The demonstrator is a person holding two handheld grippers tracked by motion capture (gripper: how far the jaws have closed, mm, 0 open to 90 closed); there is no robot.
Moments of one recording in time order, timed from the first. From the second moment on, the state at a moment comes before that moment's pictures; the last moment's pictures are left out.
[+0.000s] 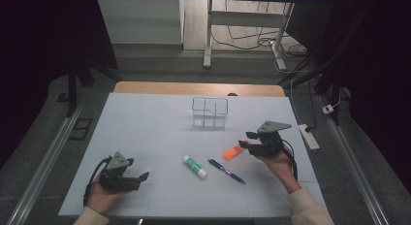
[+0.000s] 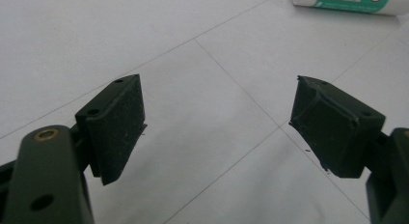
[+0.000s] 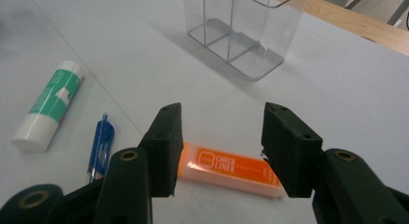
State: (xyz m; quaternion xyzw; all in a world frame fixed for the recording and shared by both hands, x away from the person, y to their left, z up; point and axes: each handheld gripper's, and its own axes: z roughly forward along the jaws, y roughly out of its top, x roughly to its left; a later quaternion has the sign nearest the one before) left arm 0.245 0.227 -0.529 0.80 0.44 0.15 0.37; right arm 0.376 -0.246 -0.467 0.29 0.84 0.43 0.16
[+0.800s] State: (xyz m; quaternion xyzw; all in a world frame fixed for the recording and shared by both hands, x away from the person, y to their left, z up) left arm 0.245 0.225 -0.530 0.81 0.43 0.15 0.37; right arm 0.344 -0.234 -0.461 0.25 0.86 0.41 0.13
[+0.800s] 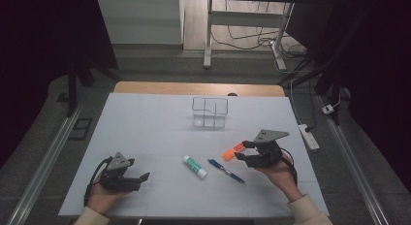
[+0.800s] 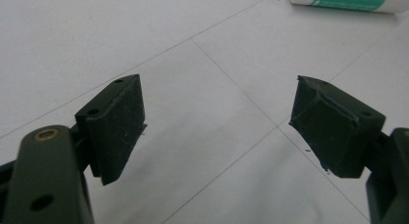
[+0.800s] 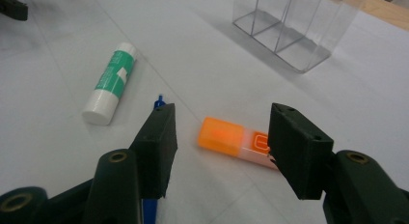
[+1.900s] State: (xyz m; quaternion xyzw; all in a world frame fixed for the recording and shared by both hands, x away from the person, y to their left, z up) left arm 0.245 0.222 -0.530 0.81 0.43 0.15 0.37; right arm 0.317 -0.193 -0.502 0.22 0.93 0.29 0.08
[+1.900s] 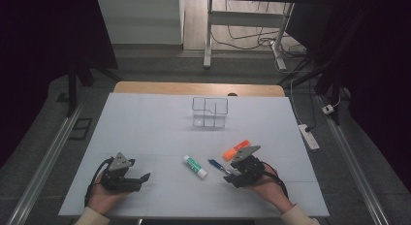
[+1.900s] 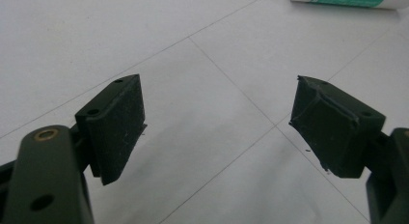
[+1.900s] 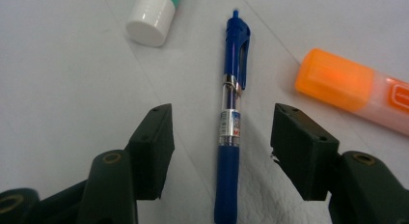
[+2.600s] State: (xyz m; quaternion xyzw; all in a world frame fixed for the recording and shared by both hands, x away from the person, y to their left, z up) left arm 0.245 0.222 -0.530 0.81 0.43 0.16 0.36; right arm 0.319 -0.185 -0.510 0.23 0.93 0.27 0.07
